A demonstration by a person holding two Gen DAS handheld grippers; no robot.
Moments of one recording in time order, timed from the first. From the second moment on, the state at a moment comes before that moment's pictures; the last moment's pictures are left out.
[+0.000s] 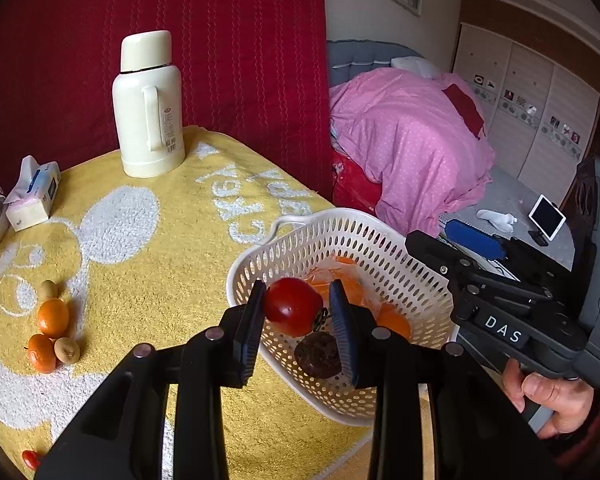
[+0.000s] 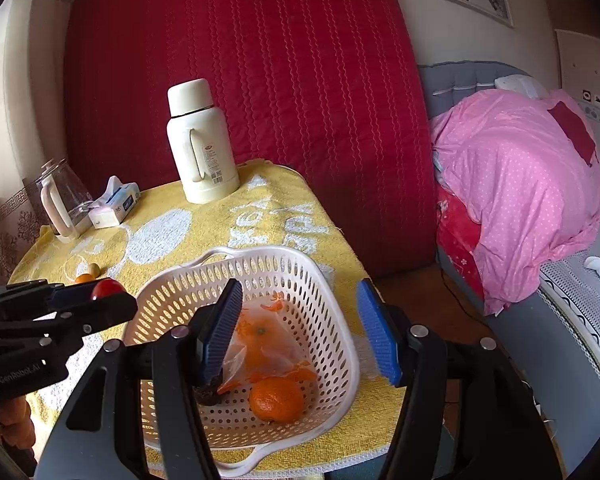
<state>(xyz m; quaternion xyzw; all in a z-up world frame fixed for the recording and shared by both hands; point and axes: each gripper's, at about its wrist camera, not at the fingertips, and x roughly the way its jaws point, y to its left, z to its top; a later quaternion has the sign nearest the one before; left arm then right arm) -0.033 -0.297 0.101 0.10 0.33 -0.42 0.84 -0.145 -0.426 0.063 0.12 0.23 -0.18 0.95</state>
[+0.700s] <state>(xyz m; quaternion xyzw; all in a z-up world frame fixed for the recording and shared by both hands) -0.033 -0.291 0.104 0.14 0.30 -0.36 0.87 -0.145 -0.425 0.064 0.12 0.23 -0.18 0.95</state>
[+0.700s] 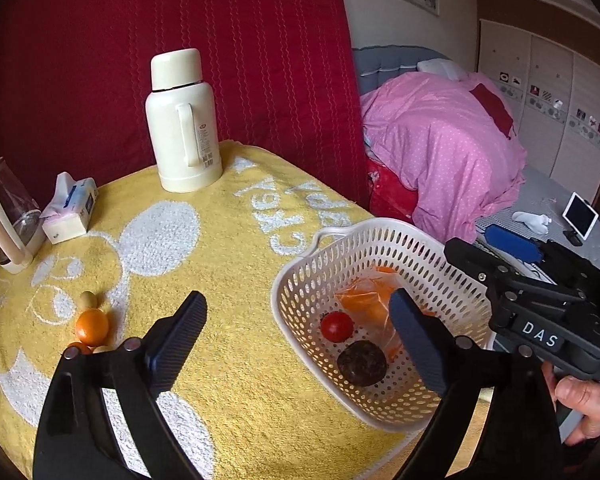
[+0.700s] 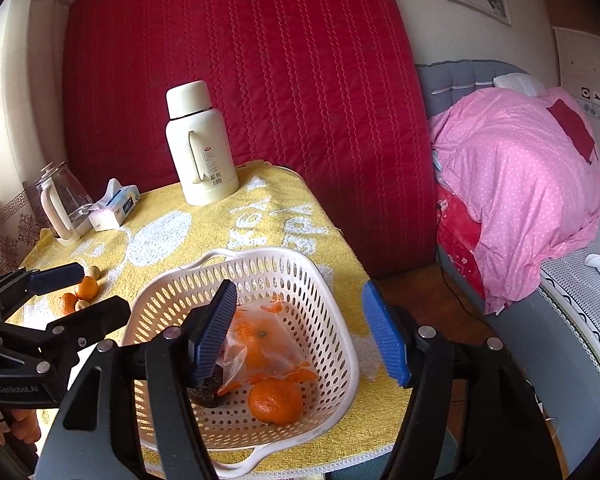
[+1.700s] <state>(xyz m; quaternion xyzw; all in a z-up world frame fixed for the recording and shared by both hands) -0.034 -0.268 0.106 0.17 0.27 -0.26 0.91 -0.147 -0.414 0.066 0.13 0.21 -0.16 0.96</state>
